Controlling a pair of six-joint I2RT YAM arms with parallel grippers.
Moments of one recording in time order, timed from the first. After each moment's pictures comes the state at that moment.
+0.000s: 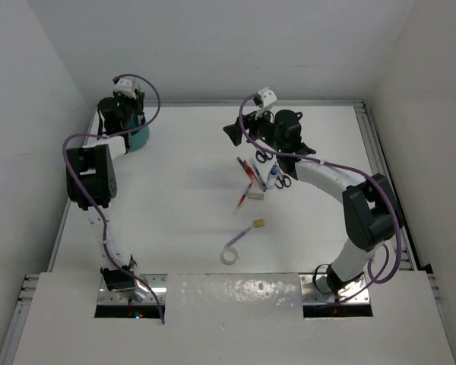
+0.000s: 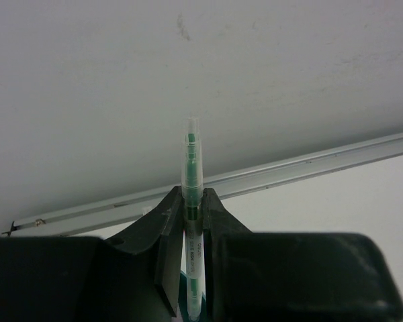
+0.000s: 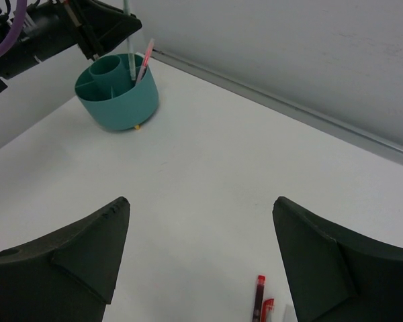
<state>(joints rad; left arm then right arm) 0.16 2.12 1.40 0.77 0.36 0.06 0.46 1.71 1.11 0.54 -0.27 0.13</state>
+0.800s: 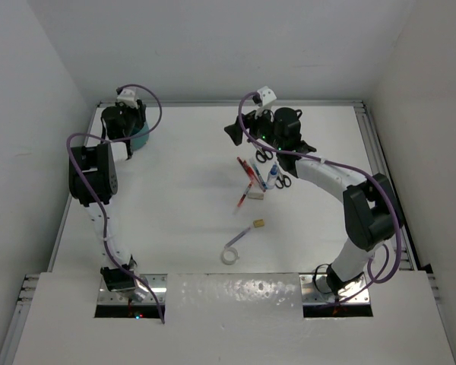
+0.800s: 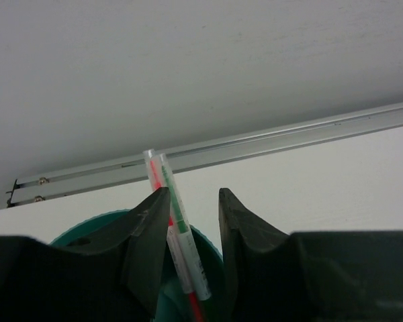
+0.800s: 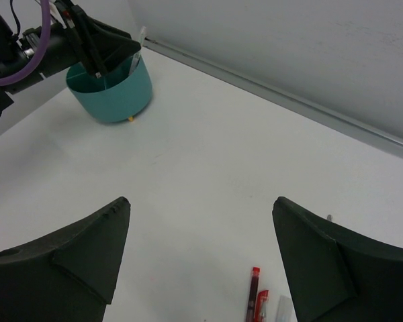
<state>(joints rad) 0.17 2.18 1.35 0.81 0.32 0.10 0.45 1.71 1.14 0.47 -0.27 0.11</state>
